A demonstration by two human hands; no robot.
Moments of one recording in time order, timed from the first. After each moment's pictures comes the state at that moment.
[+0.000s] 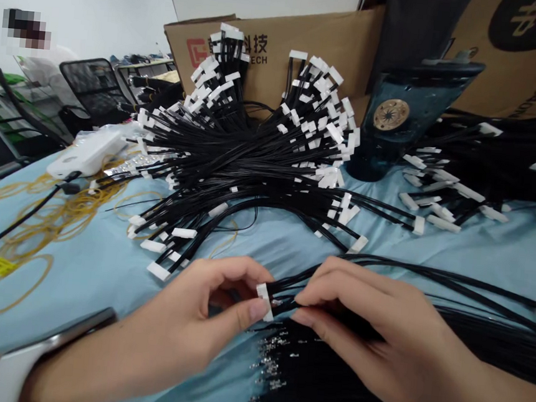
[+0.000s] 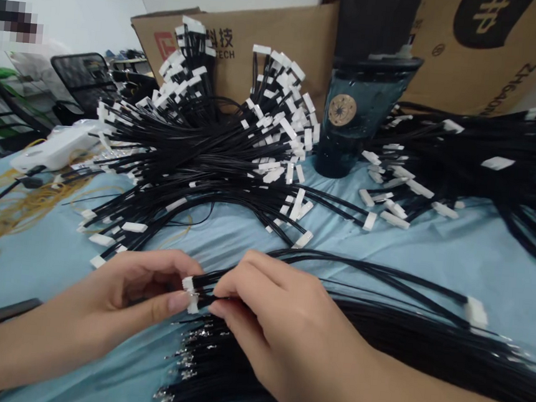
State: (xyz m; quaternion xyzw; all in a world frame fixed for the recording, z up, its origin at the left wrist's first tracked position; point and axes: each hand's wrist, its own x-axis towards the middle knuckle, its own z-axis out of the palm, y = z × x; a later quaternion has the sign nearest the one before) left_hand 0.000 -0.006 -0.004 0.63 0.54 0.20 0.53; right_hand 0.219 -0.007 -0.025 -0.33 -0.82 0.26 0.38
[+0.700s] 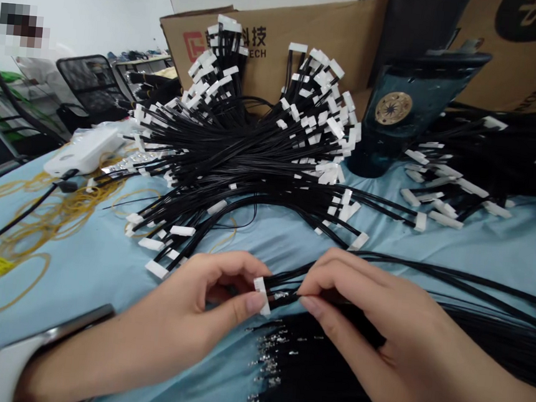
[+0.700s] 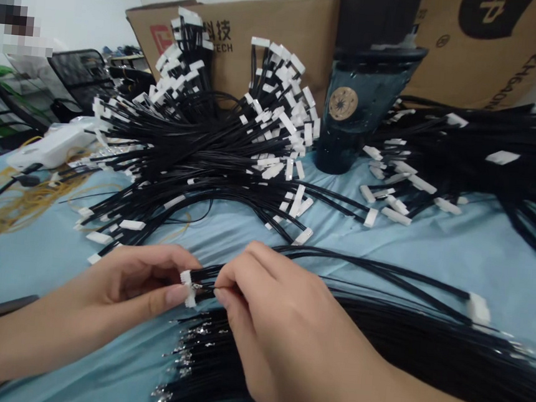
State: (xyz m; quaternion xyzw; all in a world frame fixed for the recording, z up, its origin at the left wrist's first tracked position) left_hand 0.001 -0.002 -0.004 0.62 0.53 0.20 0.54; right_hand 0.216 -0.011 -0.020 -0.39 -0.84 0.20 0.33
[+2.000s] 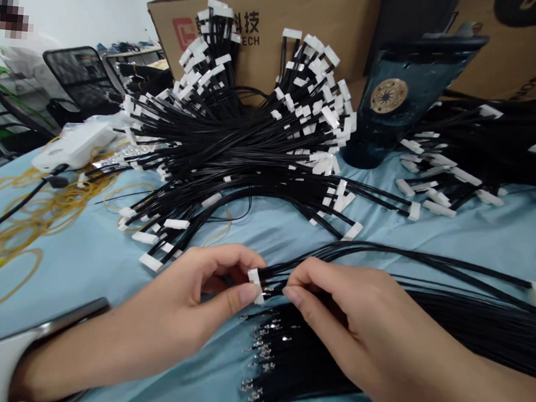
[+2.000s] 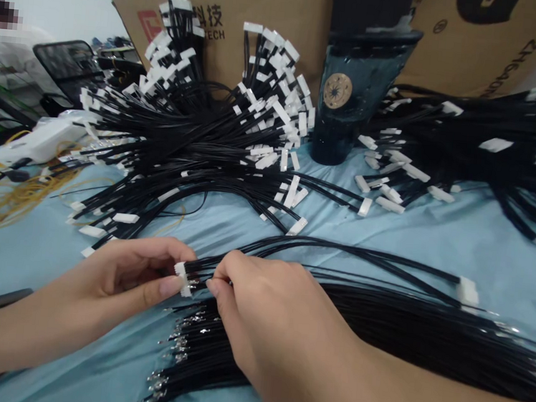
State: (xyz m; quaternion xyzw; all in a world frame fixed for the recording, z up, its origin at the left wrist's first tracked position) left_hand 0.003 -0.006 -0.001 0.63 0.55 0.20 0.51; right_hand 0.213 -0.014 -0.028 -0.47 -0.82 0.26 0.22
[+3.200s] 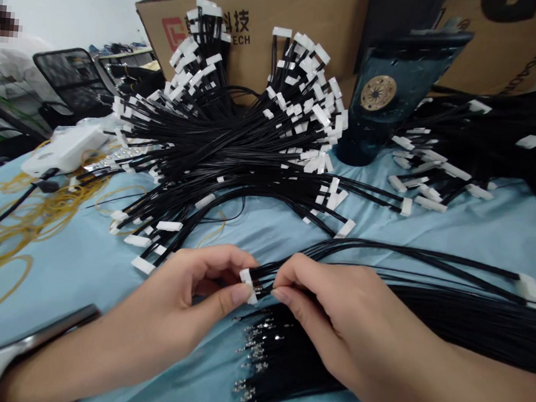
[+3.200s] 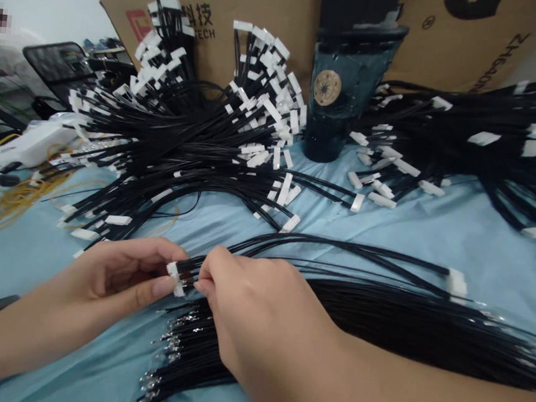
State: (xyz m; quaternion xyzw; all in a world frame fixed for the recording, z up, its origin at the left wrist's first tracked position) left_hand 0.006 -0.005 -0.002 0.63 0.57 0.20 0.49; right_hand 0.209 -0.012 -0.028 -0.44 -0.83 0.24 0.23
